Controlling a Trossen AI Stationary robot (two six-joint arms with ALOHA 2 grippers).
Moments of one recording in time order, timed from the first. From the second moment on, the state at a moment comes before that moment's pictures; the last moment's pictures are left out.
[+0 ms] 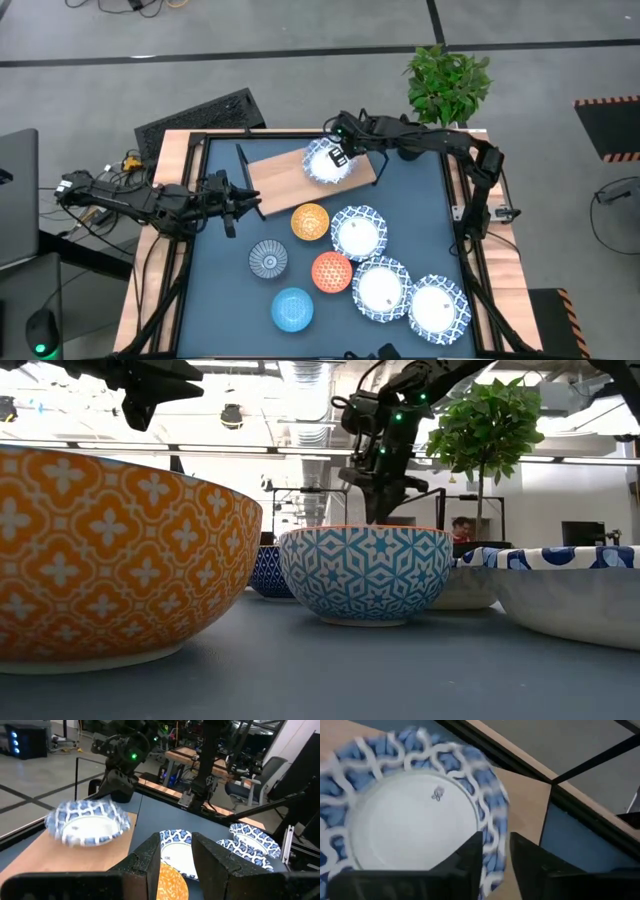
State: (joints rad) left arm -0.20 0.59 0.49 0.03 -0.48 -0.32; right arm -0.45 1.85 1.55 -0.77 0.32 0.41
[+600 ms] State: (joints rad) left arm -0.20 0.59 0.49 0.03 -0.53 -0.32; right arm -0.28 1.87 1.68 -0.71 0.35 0.41
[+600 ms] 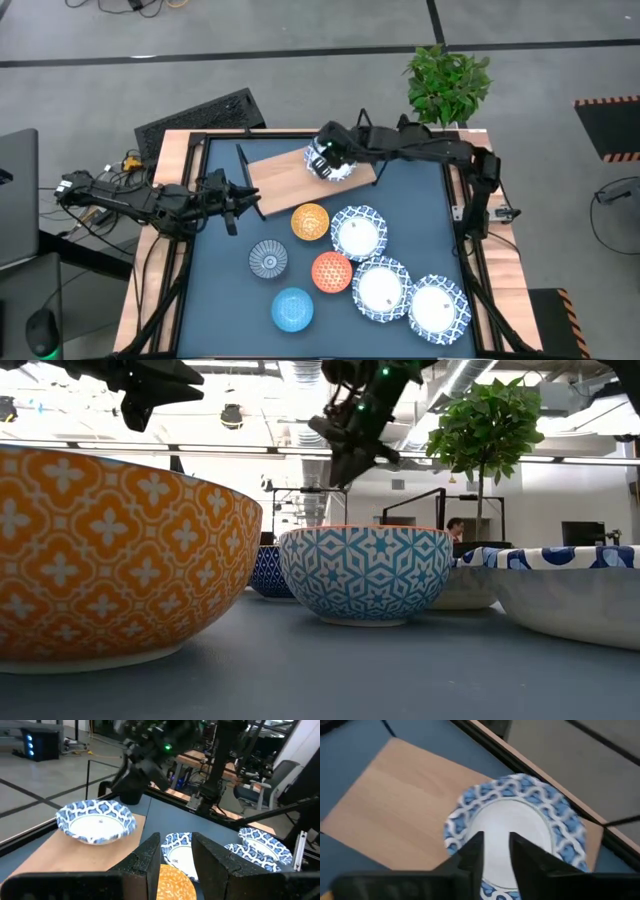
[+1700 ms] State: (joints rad) left arm -0.20 0.59 0.49 -0.02 -0.59 -0.36; right arm -0.25 2.25 2.06 -0.83 0.24 0.34
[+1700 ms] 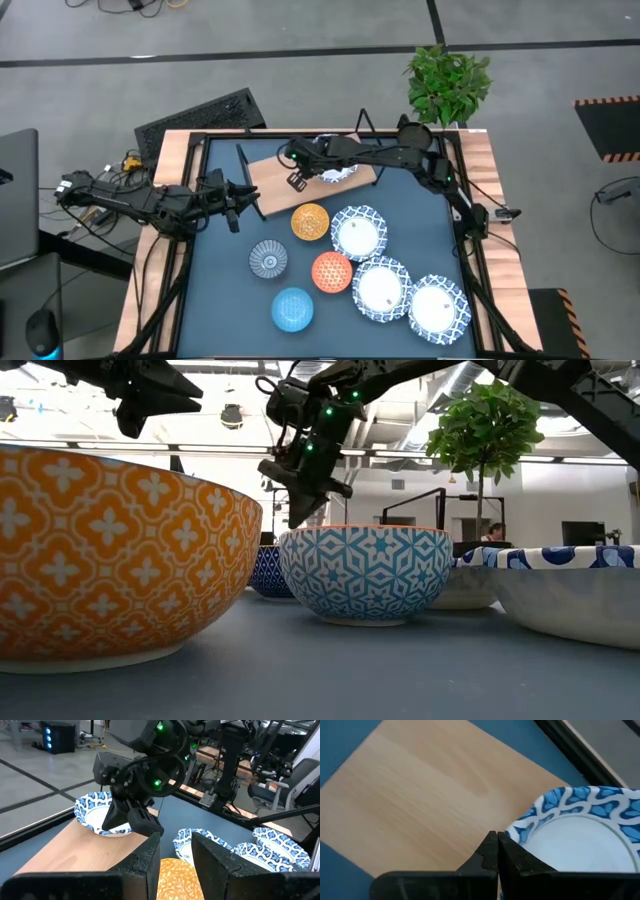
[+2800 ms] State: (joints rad) left arm -0.20 0.59 0.49 -0.04 -0.59 -0.39; right arm -0.24 2.25 1.98 -0.84 0.24 0.36
